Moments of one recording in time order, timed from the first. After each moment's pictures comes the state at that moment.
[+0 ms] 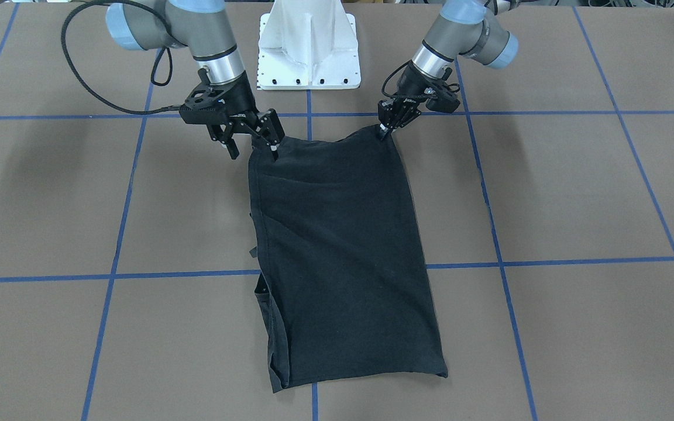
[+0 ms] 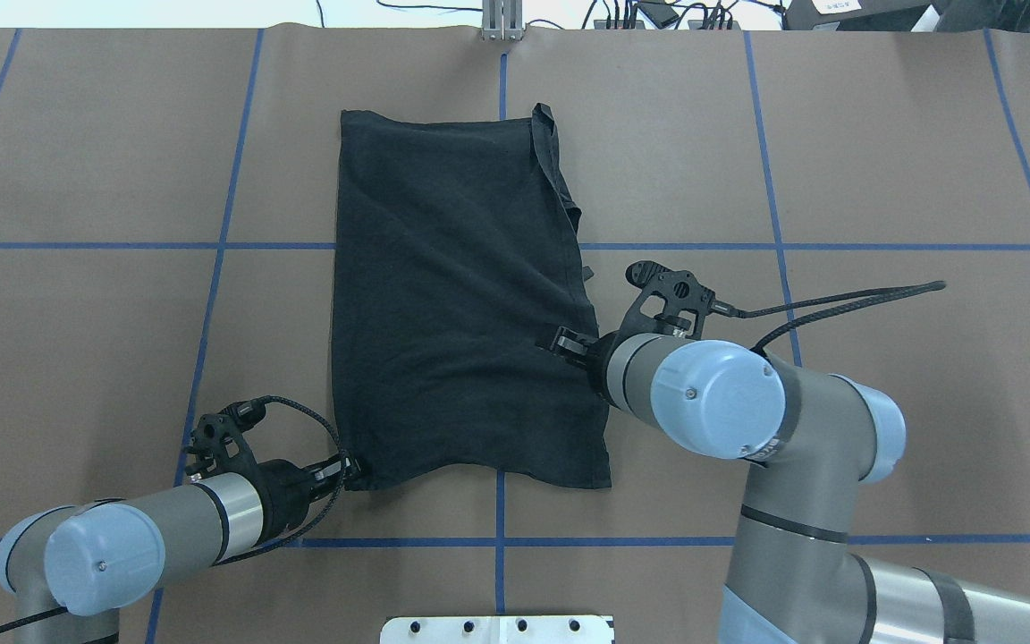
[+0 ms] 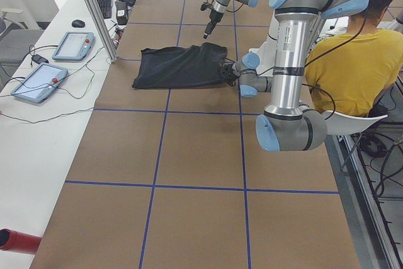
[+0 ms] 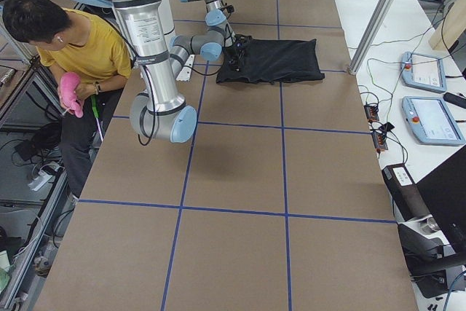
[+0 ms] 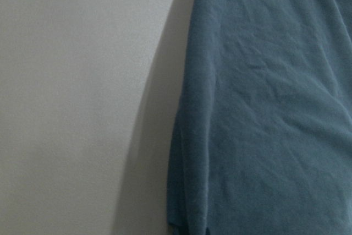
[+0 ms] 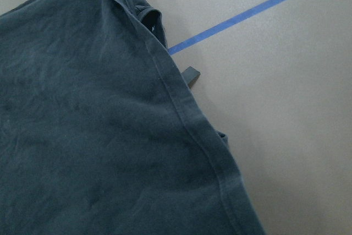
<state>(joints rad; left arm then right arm) -0.17 -1.70 -1.84 -2.47 -1.37 -1.86 0.36 -1.12 1.89 -1.33 1.46 1.78</state>
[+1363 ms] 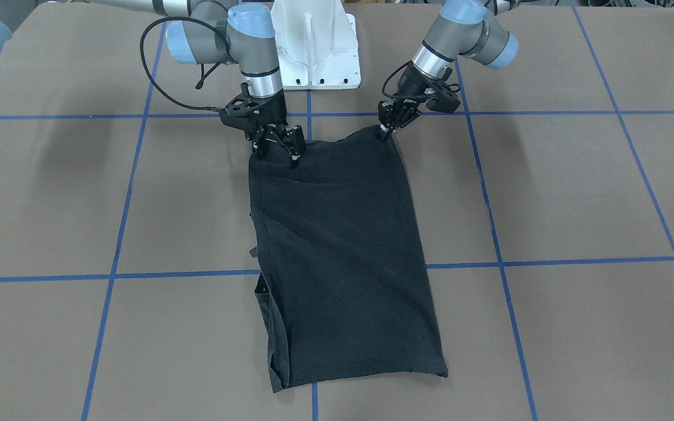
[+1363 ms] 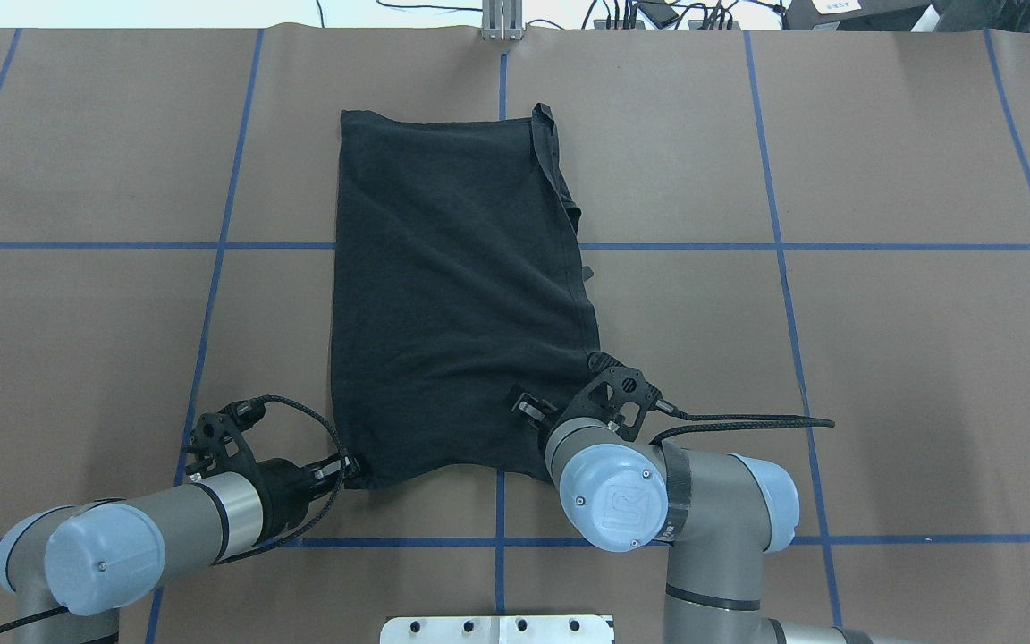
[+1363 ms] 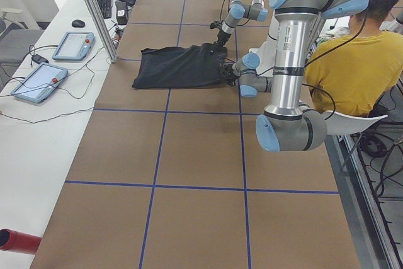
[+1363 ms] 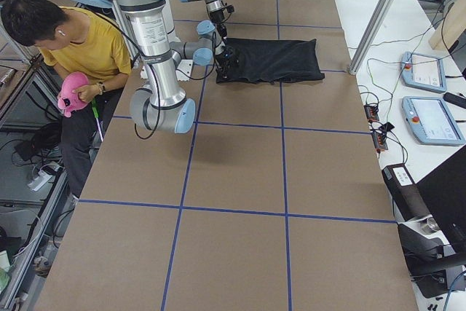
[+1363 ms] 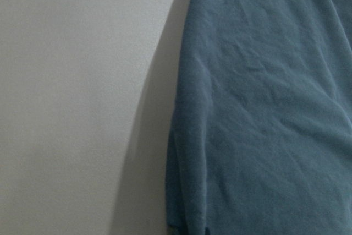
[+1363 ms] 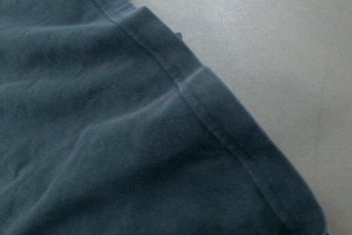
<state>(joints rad) -0.17 -1.70 -1.84 -2.47 -1.36 -1.86 0.21 -1.06 1.72 -1.33 1.31 2.01</state>
